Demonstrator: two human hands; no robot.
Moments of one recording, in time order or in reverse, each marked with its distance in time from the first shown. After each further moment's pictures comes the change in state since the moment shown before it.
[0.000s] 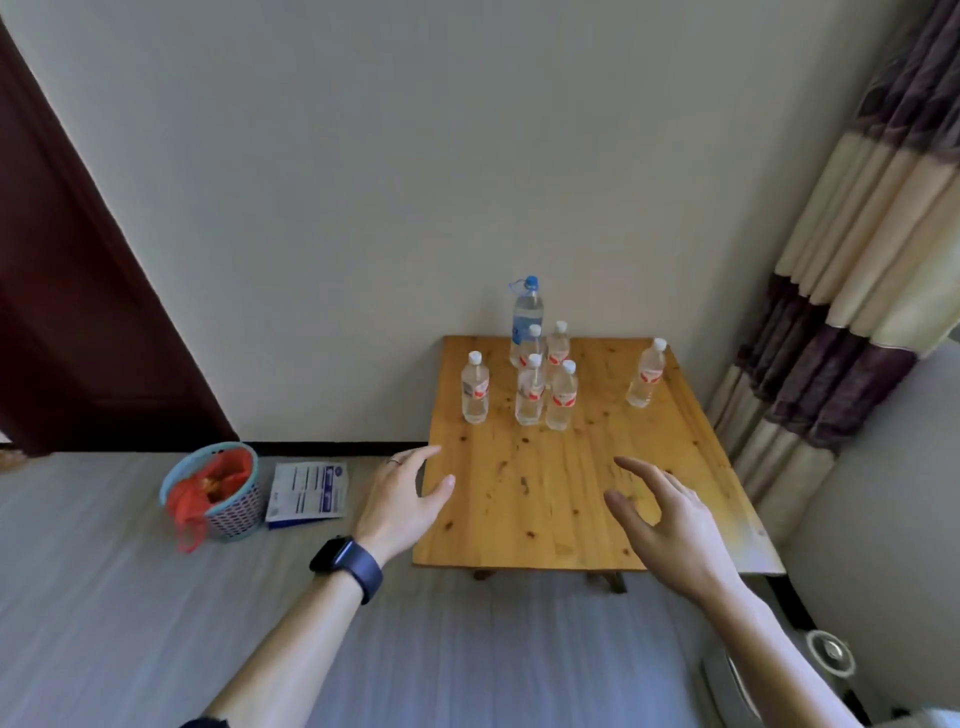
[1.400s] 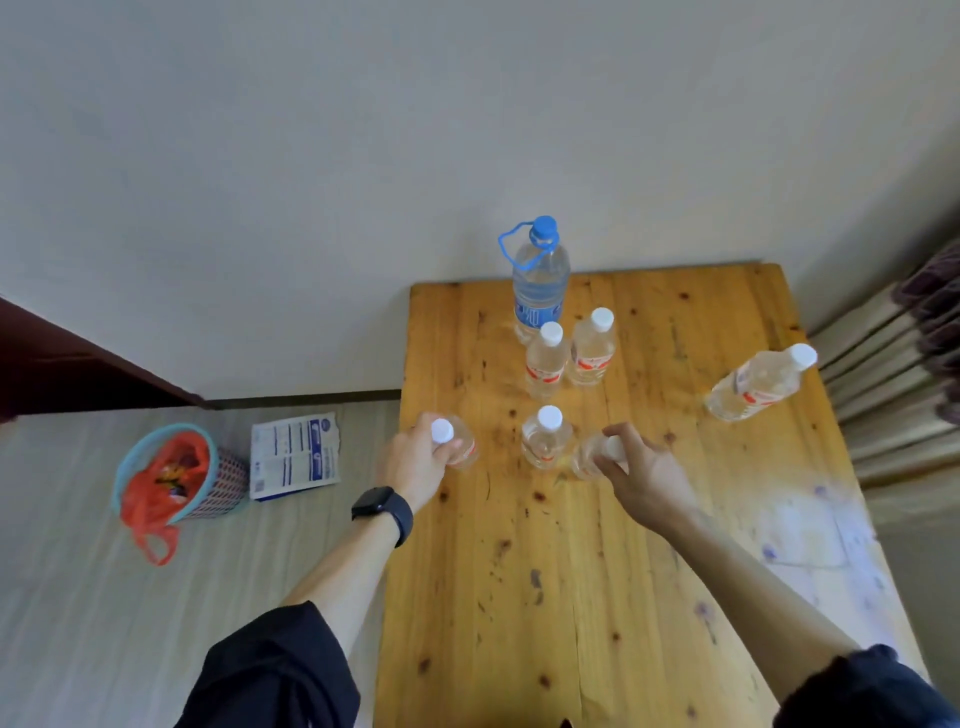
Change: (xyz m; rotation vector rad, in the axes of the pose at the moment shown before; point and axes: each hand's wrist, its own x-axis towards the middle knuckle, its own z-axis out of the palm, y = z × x) left_hand 0.455 -0.087 0.187 0.201 -0.194 -0.310; right_hand 0.457 0.178 0.196 -0.067 -0.412 0.263
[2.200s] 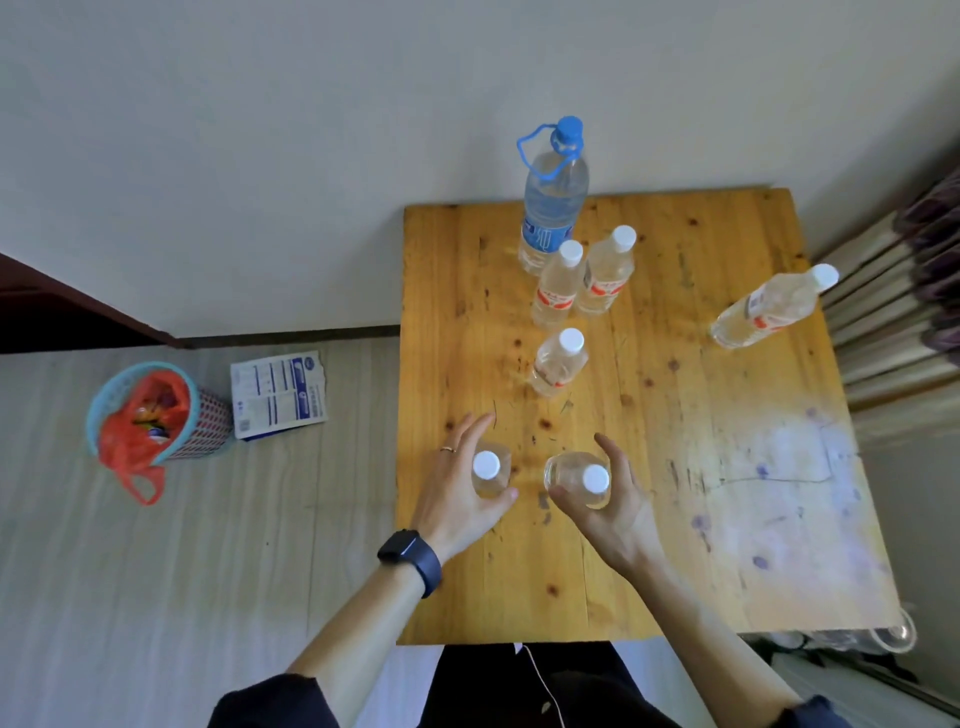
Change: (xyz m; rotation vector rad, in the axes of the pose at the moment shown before) left_hand -0.109 -0.032 0.039 -0.348 -0.224 0.196; right_hand -0.118 -0.021 0.090 0.381 0.026 0.153
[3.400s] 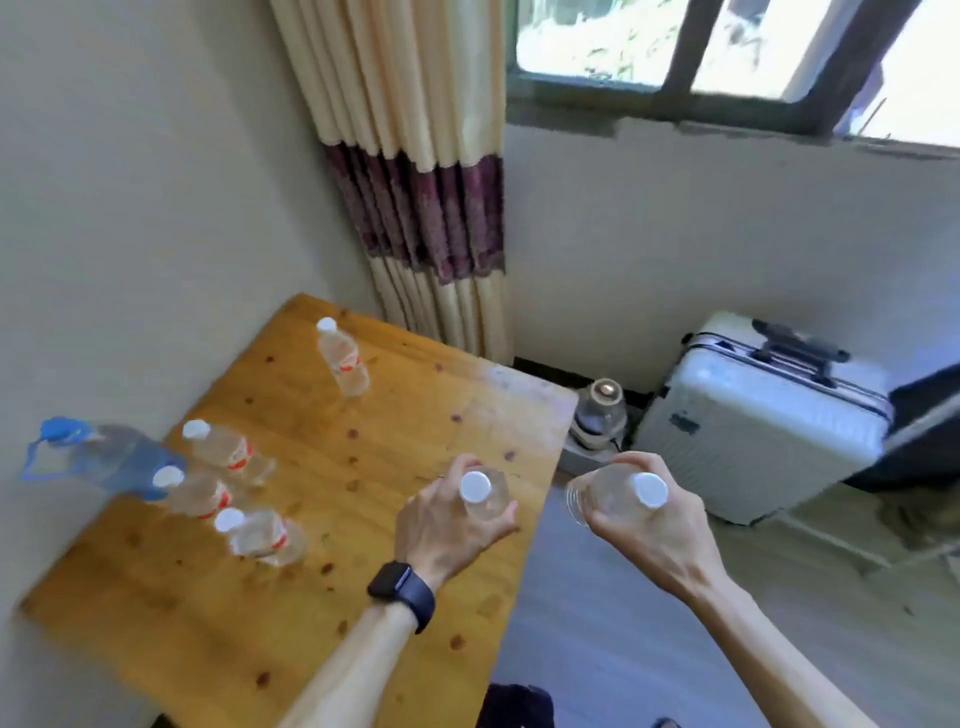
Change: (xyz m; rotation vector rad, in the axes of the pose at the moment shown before) left_hand -0.064 0.184 0.133 0.463 -0.378 0.990; right_hand -0.288 0.057 -0.093 0.314 1.101 0.418
